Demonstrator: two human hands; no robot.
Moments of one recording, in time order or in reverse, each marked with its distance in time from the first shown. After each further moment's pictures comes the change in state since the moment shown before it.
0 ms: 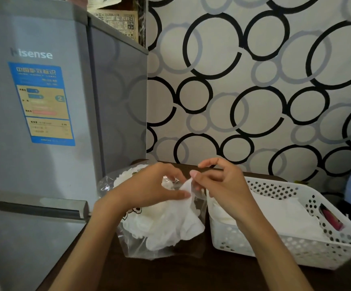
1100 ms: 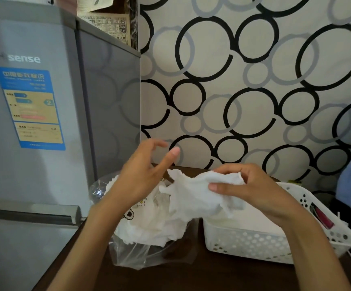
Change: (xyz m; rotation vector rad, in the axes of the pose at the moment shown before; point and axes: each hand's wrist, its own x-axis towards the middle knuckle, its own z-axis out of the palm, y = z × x) left_hand 0.001 0.020 -0.001 -0.159 0.400 -0.138; right_hand -0.004 -0.008 -0.062 -0.091 -0.257 0.008
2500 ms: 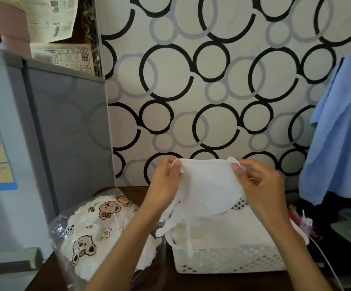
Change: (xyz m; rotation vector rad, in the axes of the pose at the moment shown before) left_hand 0.040 0.064 0.090 -0.411 -0.057 -0.098; right_hand -0.016 0.034 -0.063 -0.220 0.842 -0.268
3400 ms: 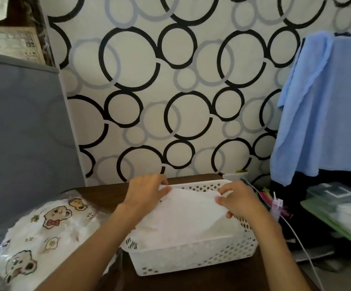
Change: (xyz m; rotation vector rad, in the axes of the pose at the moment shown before) left_hand 0.044 -0.054 0.059 1.055 -0.234 0.269; right_hand 0.012 0.077 -0.030 -0.480 -0.476 0.576
